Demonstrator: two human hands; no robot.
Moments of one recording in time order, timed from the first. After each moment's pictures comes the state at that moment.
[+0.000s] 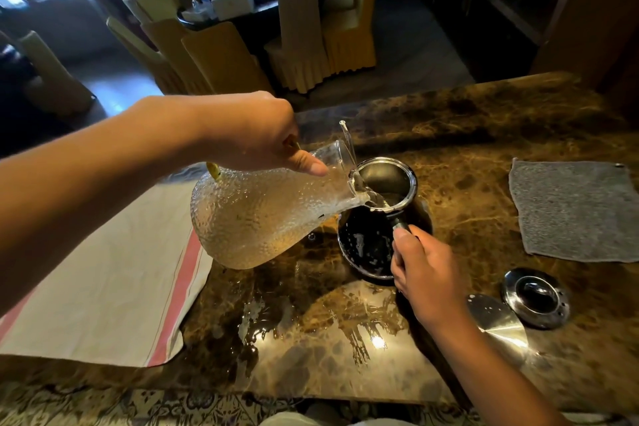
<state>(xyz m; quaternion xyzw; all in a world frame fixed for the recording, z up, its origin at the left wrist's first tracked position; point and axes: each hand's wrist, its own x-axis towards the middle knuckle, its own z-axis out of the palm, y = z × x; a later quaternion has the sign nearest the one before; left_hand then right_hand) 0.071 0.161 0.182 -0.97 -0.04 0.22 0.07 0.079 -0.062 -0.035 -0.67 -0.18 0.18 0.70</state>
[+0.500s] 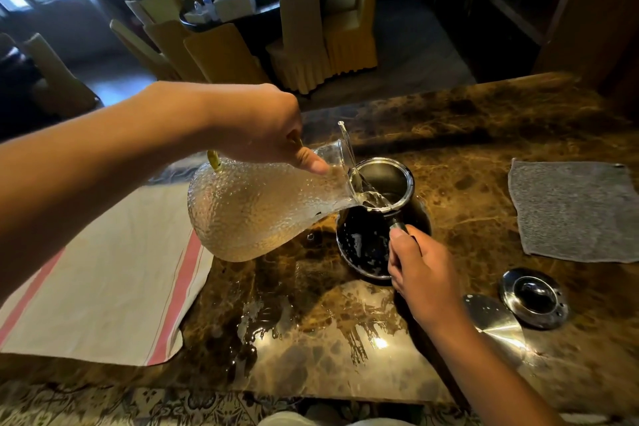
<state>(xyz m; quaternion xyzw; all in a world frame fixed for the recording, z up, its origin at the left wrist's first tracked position) 0.080 0.149 0.188 -0.96 -0.06 0.24 0.10 0.081 -0.063 -0.037 -0.67 -0.18 0.19 0.70</state>
